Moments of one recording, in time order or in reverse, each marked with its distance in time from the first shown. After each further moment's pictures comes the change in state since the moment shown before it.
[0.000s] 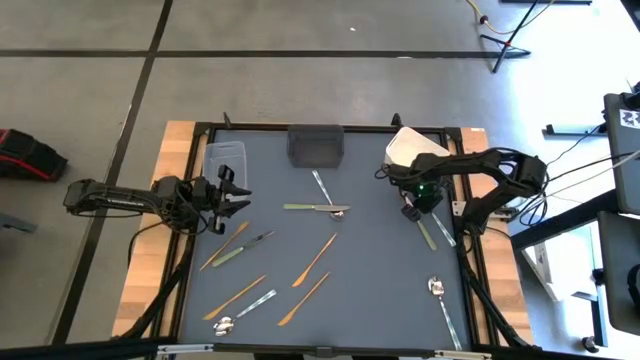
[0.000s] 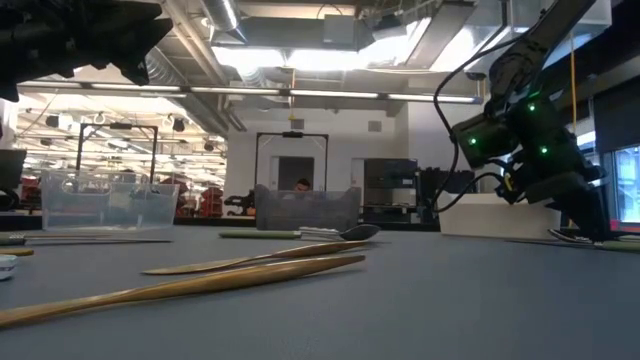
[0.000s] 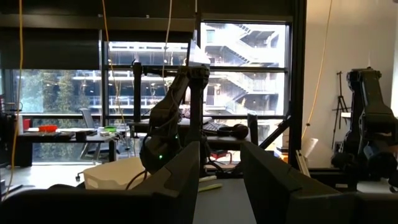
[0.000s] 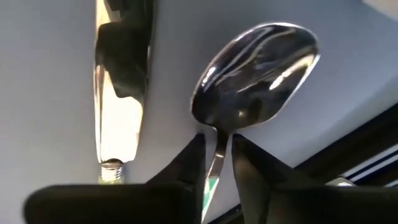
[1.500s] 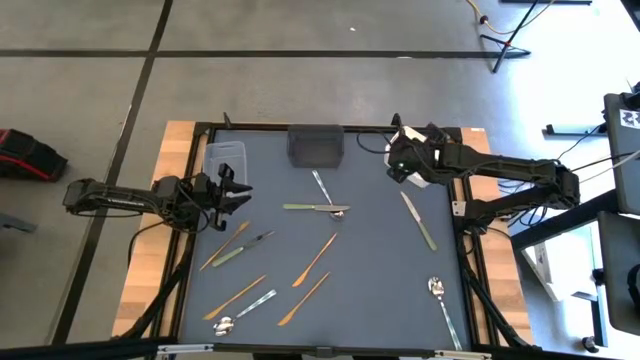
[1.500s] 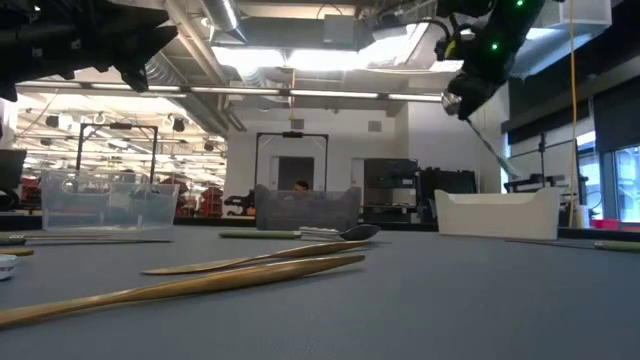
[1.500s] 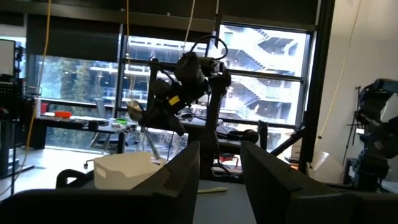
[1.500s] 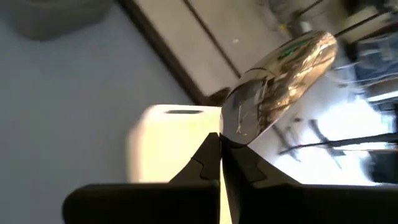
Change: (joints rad) left arm 0.000 0.014 0.000 0.016 -0.079 -0.076; right arm 0.195 -0.323 0.359 0.161 0.824 -0.306
